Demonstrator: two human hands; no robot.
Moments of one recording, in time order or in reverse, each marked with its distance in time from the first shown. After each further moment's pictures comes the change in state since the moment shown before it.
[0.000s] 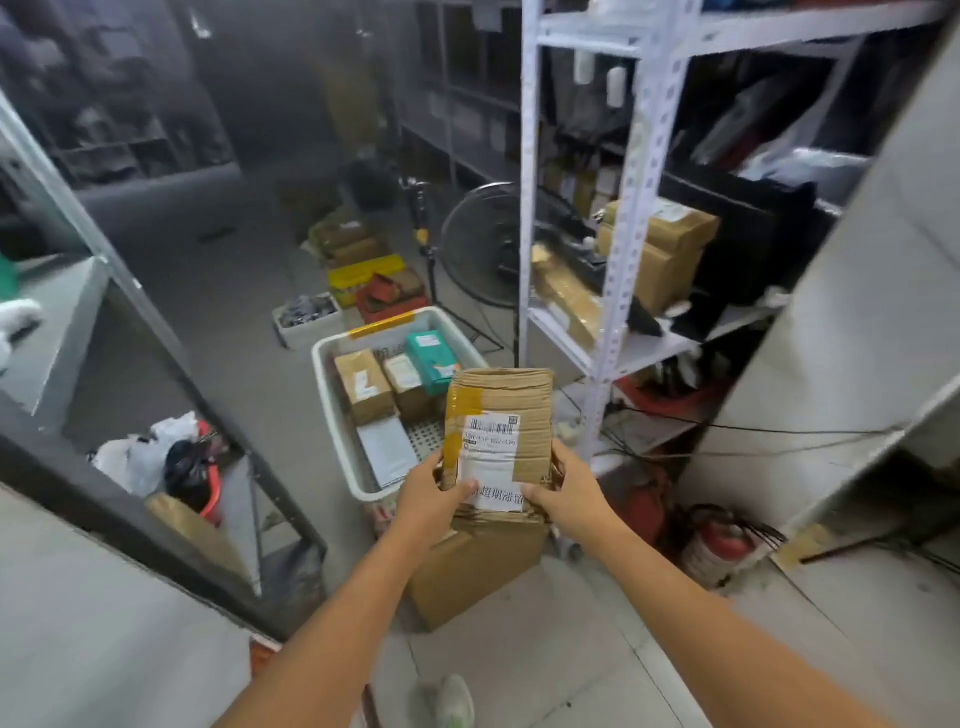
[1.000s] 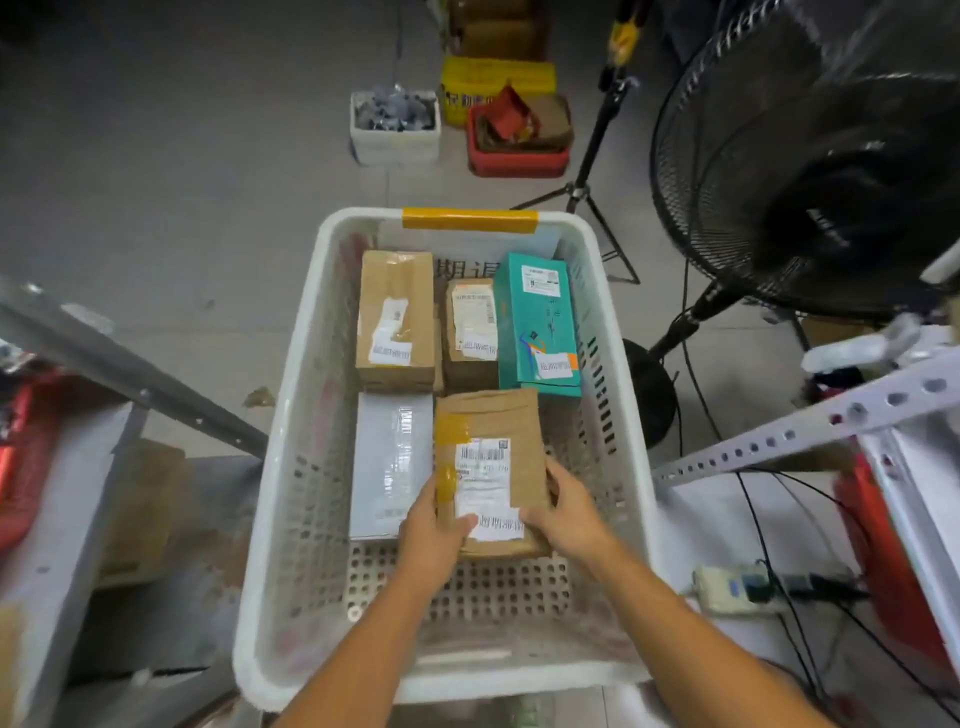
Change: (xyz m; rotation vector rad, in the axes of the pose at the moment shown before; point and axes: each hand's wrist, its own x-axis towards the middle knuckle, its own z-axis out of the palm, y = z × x) left_hand 0.436 -0.273 0.003 -0.209 0.339 -0.555; right_hand 0.512 0.236 0.157 -0.234 -0.493 0.406
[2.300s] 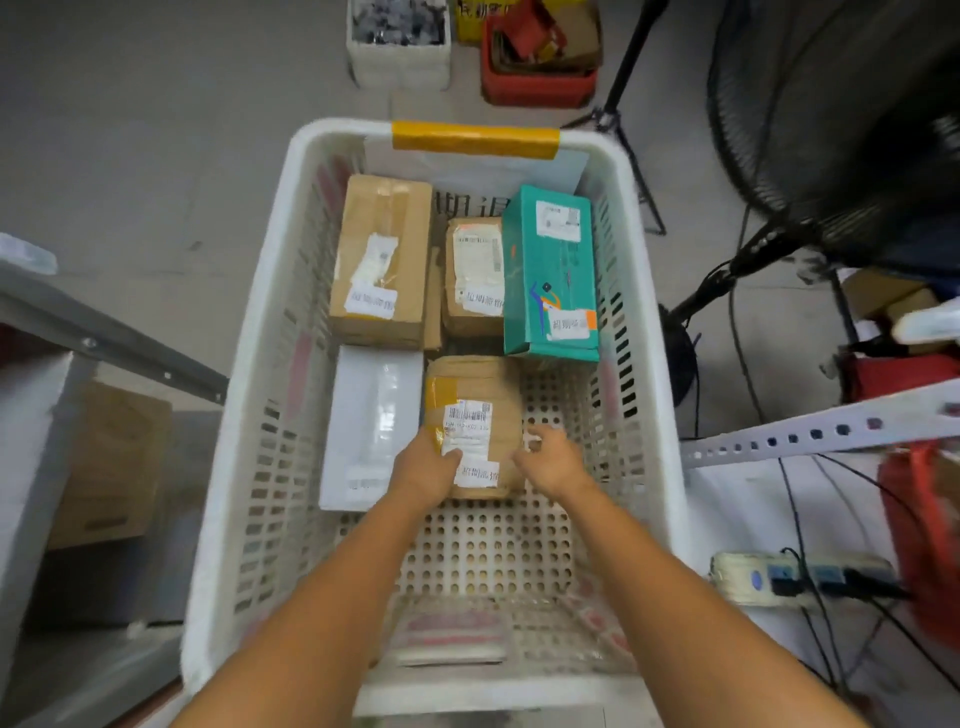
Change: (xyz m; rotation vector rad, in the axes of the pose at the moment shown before) left_hand 0.089 -0.014 0.015 0.342 -0.031 -0.131; right_hand 0.091 0.028 0.016 -0.298 -0.005 0.190
